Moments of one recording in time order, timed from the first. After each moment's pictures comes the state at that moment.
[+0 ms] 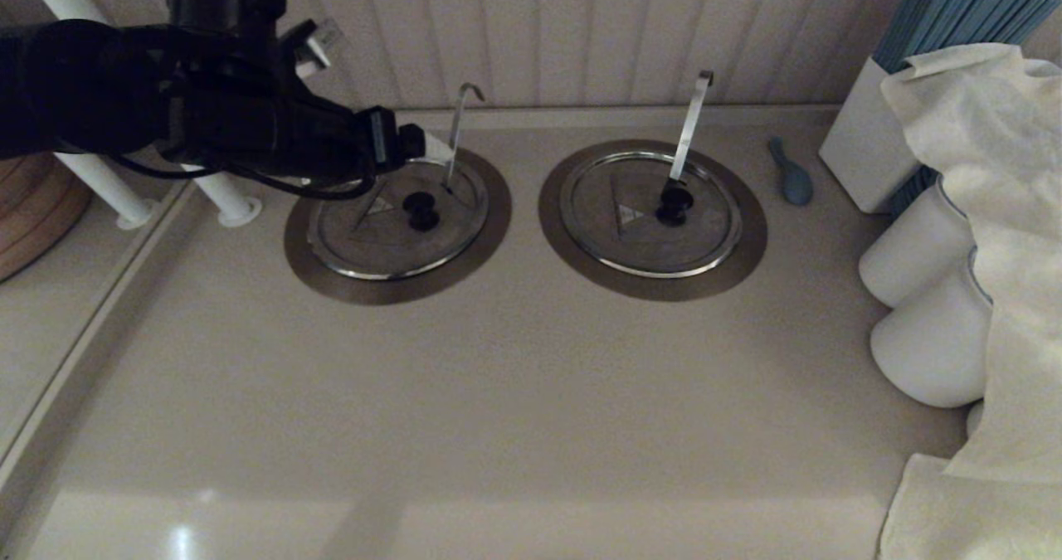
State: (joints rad) left arm -0.28 1.83 -1.82 0.35 -0.17 -0.21; right arm 0.00 0.00 0.00 0.00 0.00 0.00
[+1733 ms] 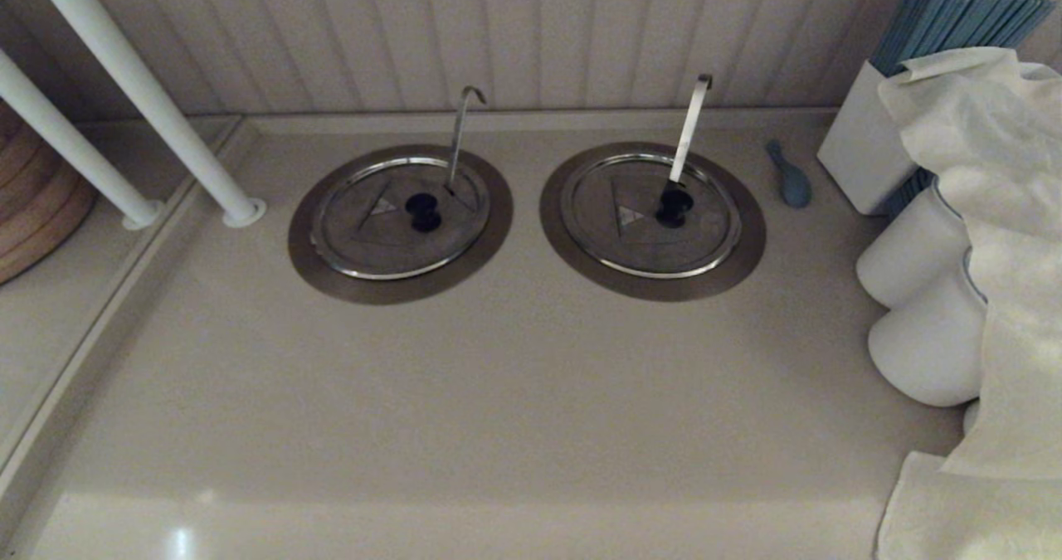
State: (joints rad) left arm 0.01 0.10 -0.64 0.51 0.07 0.05; right arm 0.00 0.00 0.00 0.00 0.00 0.00
